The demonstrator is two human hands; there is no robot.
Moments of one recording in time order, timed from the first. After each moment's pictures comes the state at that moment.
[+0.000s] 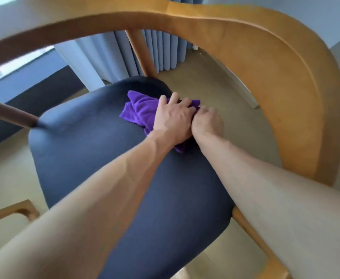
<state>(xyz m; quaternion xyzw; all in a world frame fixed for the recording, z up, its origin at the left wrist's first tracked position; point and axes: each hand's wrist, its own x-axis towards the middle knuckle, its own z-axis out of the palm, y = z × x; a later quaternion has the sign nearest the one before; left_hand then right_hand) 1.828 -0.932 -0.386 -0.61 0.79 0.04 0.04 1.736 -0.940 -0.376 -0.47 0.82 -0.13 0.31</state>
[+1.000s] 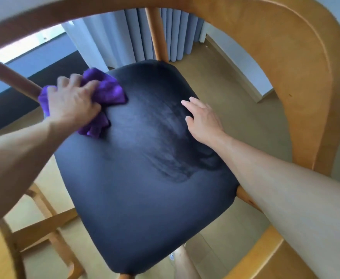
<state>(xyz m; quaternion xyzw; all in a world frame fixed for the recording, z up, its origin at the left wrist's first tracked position) 2.062 -0.855 -0.372 -0.78 0.61 0.01 0.09 1.734 -0.890 -0.381 -0.75 0.59 0.01 0.28</state>
